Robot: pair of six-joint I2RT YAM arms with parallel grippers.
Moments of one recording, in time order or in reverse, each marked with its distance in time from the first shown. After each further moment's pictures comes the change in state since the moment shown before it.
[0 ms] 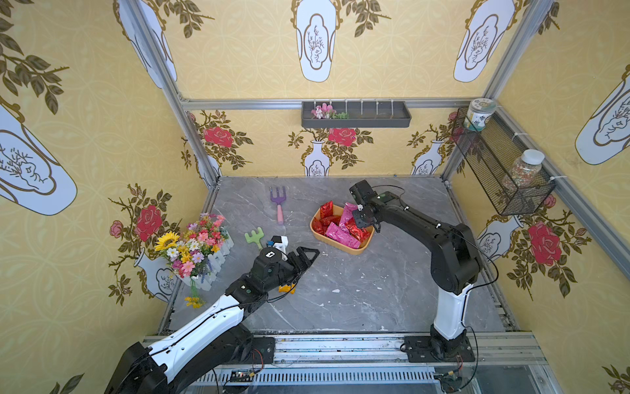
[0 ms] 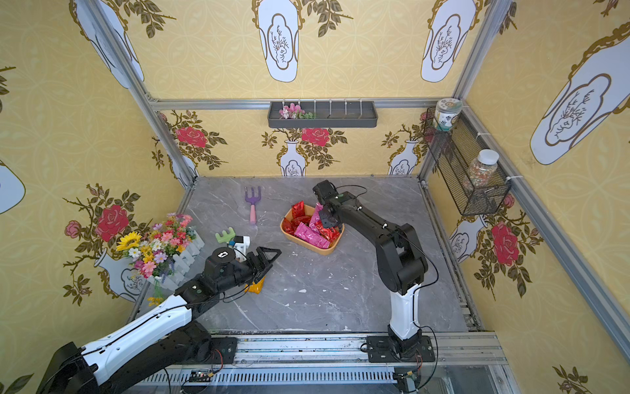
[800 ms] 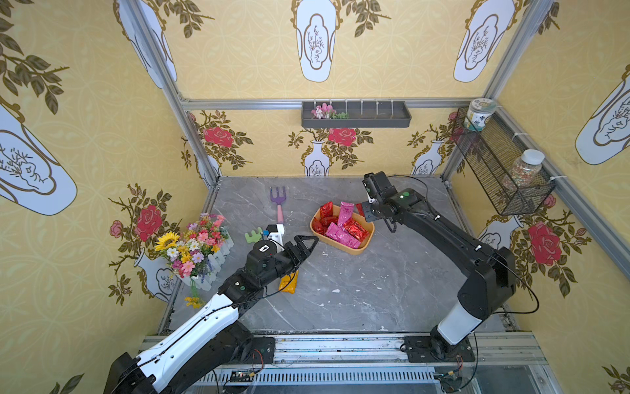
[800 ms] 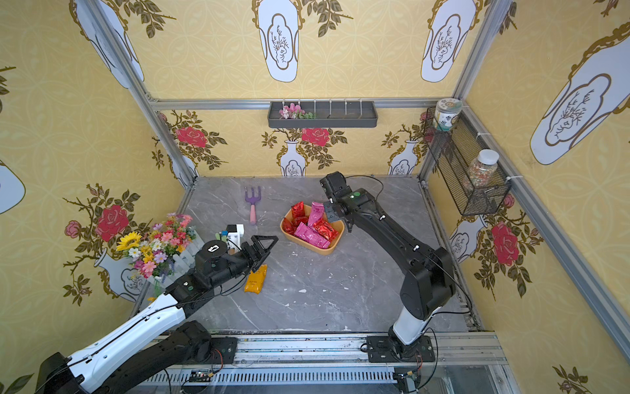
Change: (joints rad) left arm 0.002 -0.047 0.140 -0.063 -0.065 0.036; right arm 0.029 -0.294 -0.029 -0.078 0.027 0.008
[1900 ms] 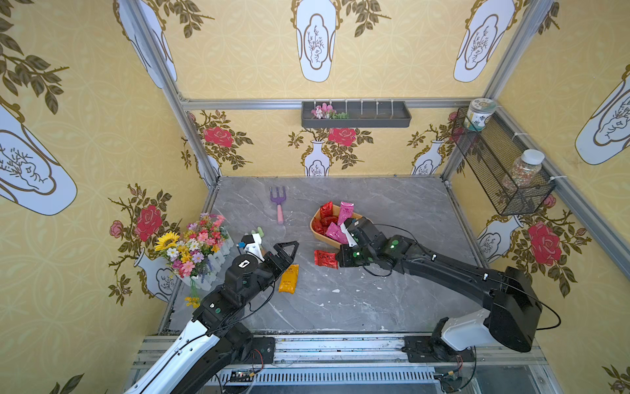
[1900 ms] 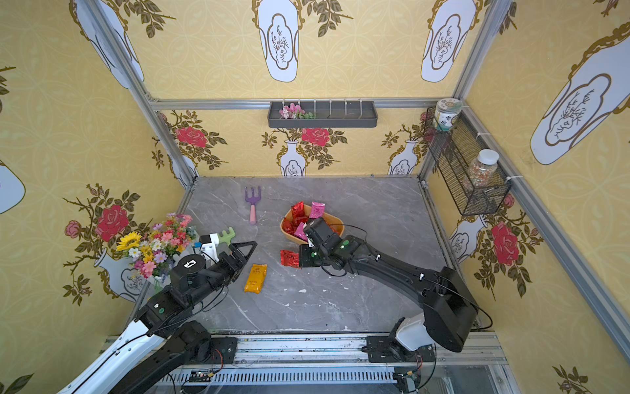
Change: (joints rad) left arm 0.026 -0.296 -0.024 -0.296 -0.155 0.004; right arm 0.306 -0.183 -0.519 0.409 -0.472 0.557
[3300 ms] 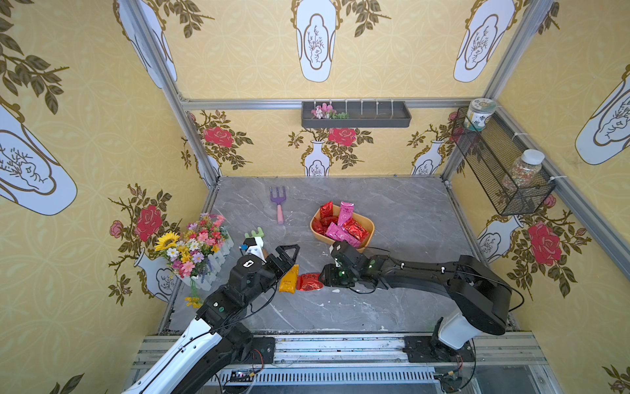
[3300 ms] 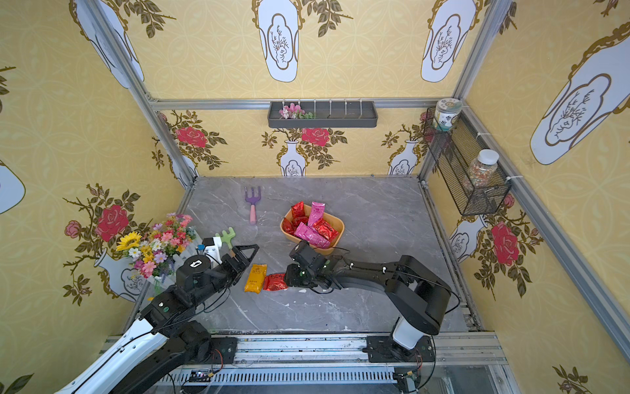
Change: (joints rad) left arm 0.001 0.021 -0.033 -0.006 -0.002 0.008; right arm 0.117 0.148 -0.138 0.270 0.004 0.195
